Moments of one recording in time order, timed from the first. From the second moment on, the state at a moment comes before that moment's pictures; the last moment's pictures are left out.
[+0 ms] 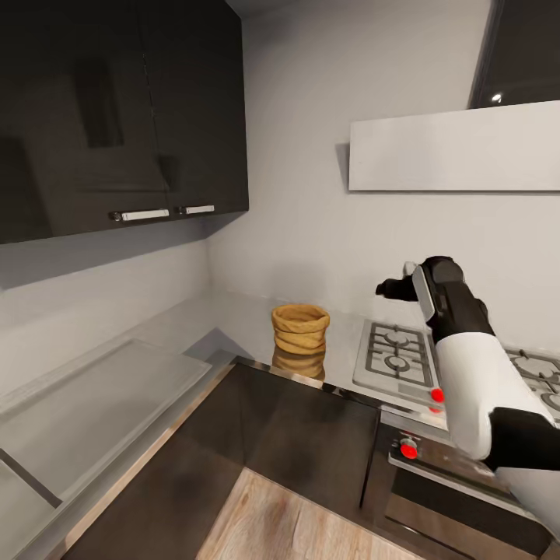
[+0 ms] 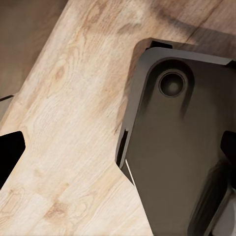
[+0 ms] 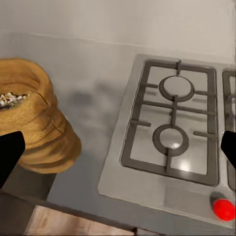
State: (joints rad) left arm 0.00 0.10 0.22 -0.13 0.00 0.05 0.00; right arm -1.22 -0.07 -0.14 -0.85 0.03 1.03 -0.05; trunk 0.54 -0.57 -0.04
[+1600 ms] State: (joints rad) left arm 0.00 0.10 0.22 -0.13 0.00 0.05 0.00; right arm -1.51 -0.09 -0.14 -0.23 0.03 1.04 -0.20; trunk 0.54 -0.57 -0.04
